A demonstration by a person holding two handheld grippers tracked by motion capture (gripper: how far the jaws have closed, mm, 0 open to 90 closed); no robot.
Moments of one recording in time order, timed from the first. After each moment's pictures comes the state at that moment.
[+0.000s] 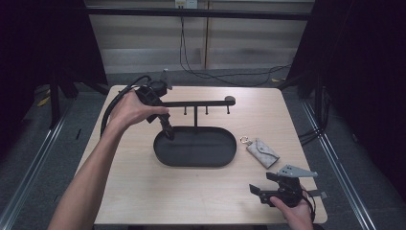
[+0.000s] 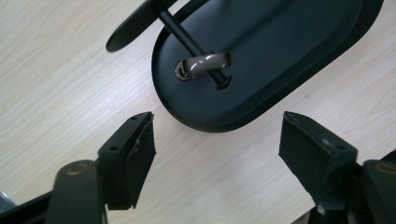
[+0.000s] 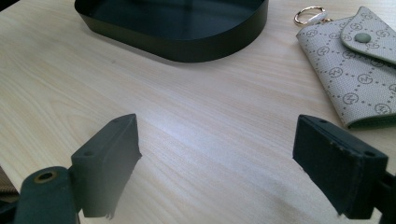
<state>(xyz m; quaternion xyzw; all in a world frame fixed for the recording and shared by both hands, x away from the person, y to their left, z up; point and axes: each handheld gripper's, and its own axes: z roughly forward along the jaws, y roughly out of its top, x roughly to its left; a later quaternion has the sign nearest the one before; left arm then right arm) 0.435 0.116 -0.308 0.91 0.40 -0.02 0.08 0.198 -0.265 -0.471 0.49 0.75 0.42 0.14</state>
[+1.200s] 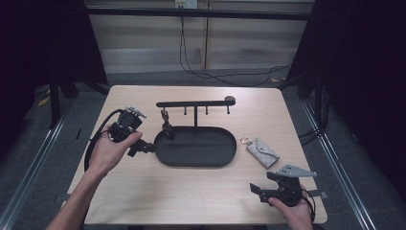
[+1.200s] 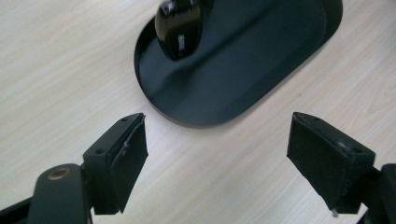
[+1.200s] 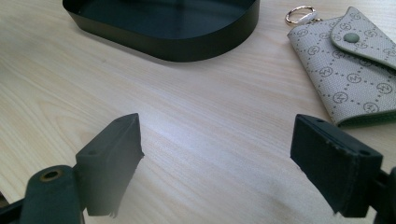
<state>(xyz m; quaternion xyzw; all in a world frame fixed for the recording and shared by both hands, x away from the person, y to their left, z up) 0.345 0.187 -0.358 0.89 0.38 0.05 0.26 0.198 -0.263 -0.471 0.50 0.75 0.41 0.15</state>
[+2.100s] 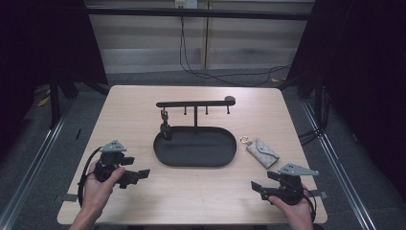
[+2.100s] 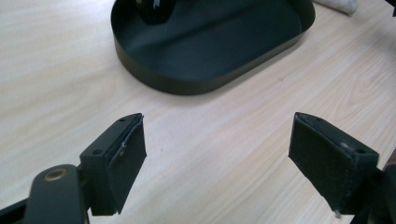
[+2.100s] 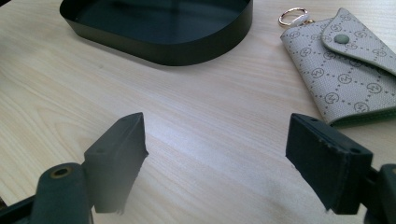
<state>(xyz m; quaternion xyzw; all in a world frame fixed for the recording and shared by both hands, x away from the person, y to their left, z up) 0.280 0.230 -0.423 0.83 0.40 0.05 0.39 0.200 -0.267 -0.468 0.51 0.74 0.42 0.15</state>
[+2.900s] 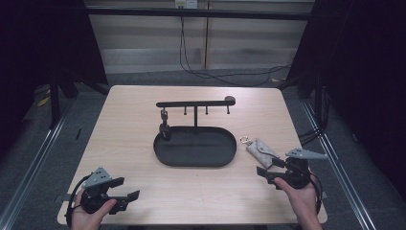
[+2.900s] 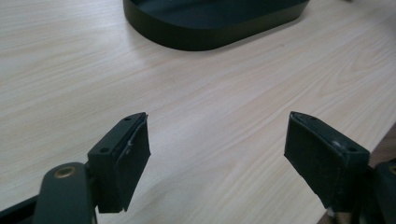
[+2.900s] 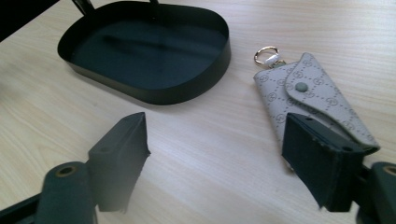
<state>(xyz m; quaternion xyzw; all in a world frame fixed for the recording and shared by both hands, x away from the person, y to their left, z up) 0.222 0.260 -0.456 0.81 0.40 0.08 0.42 0.231 -0.285 -0.437 0.52 0.73 0.42 0.14</state>
